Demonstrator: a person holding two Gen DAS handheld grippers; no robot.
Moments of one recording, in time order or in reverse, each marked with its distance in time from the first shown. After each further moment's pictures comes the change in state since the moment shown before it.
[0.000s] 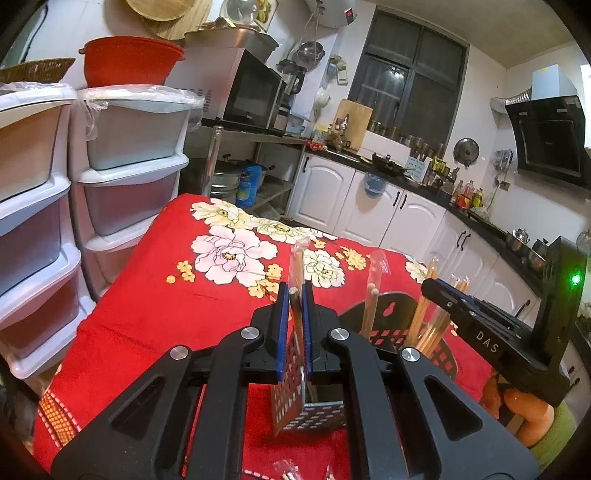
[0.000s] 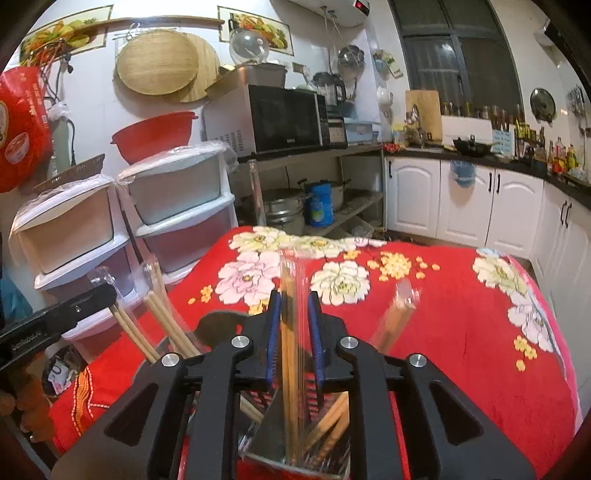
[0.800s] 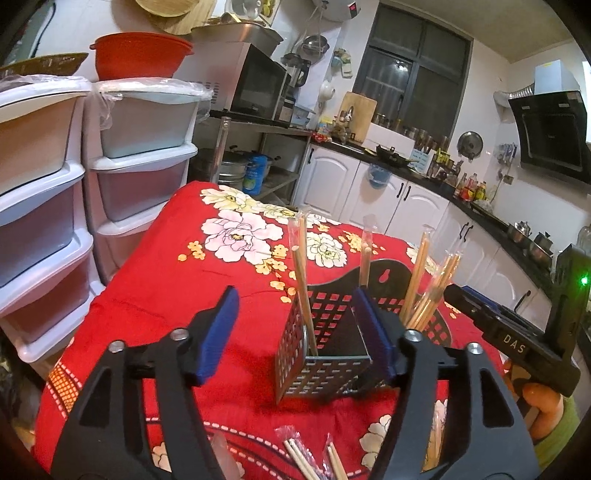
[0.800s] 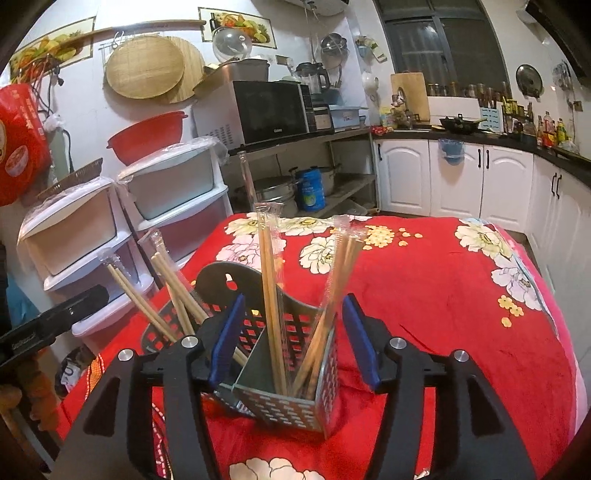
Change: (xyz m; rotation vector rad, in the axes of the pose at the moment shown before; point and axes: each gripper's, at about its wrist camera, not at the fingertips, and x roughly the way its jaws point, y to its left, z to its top) left arm -0.022 0.006 -0.019 -0.009 0.029 0.020; right arm -0.043 -0.021 -0.026 0.070 0.030 -0.001
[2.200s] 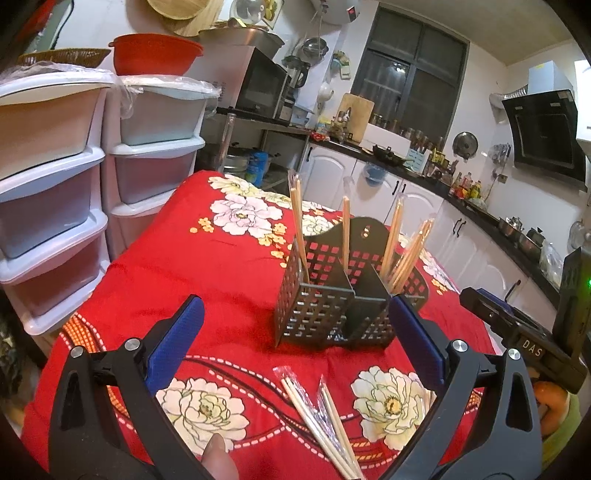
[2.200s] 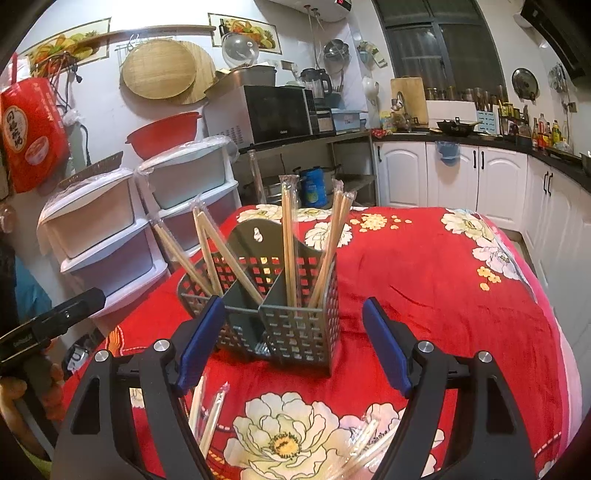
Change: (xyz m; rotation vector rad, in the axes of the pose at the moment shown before) left arm -0.053 -0.001 -0.049 -0.008 0.000 -0.008; right arm -0.069 0.013 -0.045 -0.012 -0.007 0.003
